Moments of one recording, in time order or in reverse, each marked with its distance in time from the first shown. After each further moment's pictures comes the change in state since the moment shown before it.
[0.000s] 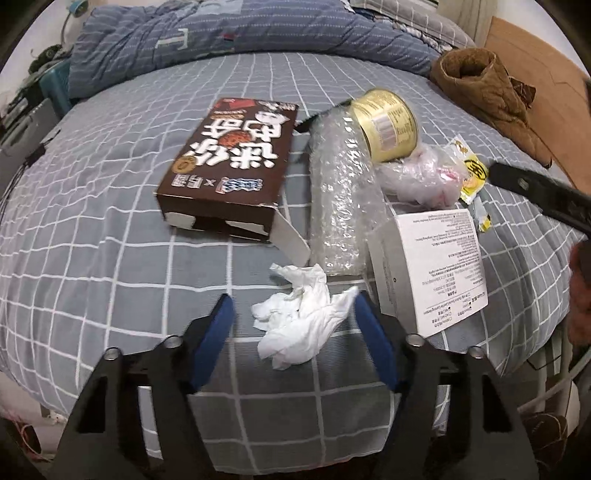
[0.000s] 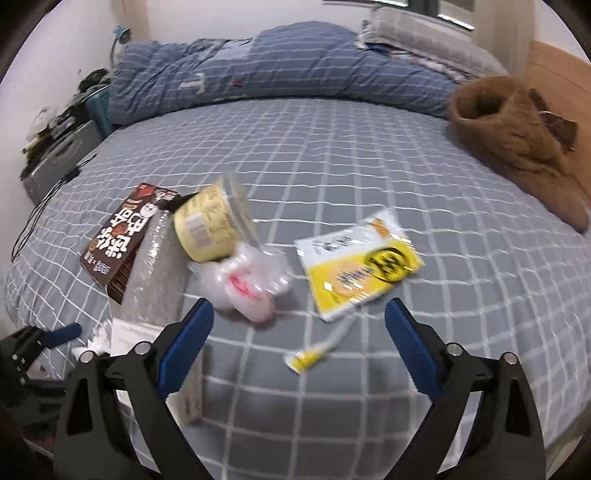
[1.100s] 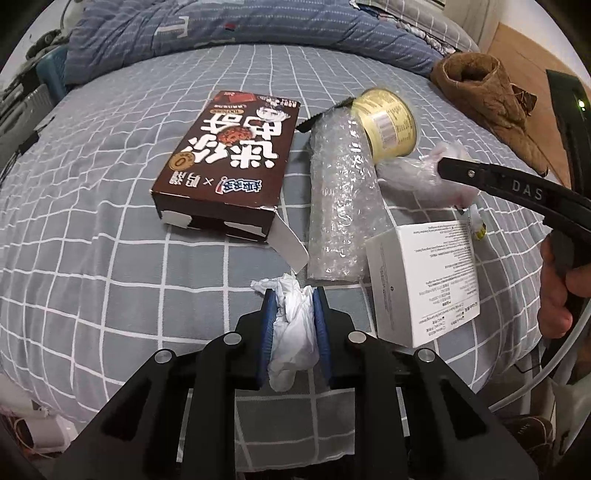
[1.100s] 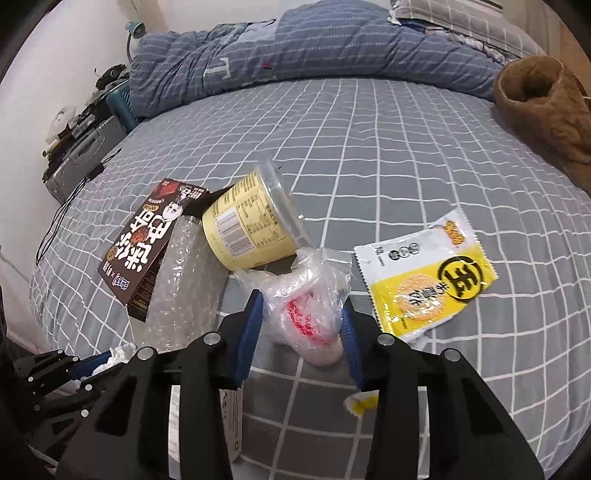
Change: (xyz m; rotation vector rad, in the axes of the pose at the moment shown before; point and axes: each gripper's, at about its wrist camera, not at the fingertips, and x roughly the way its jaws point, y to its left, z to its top) left arm -0.005 0.011 0.008 -0.037 0.027 -0.044; right arm 0.035 0.014 0.017 0.021 0.062 0.136
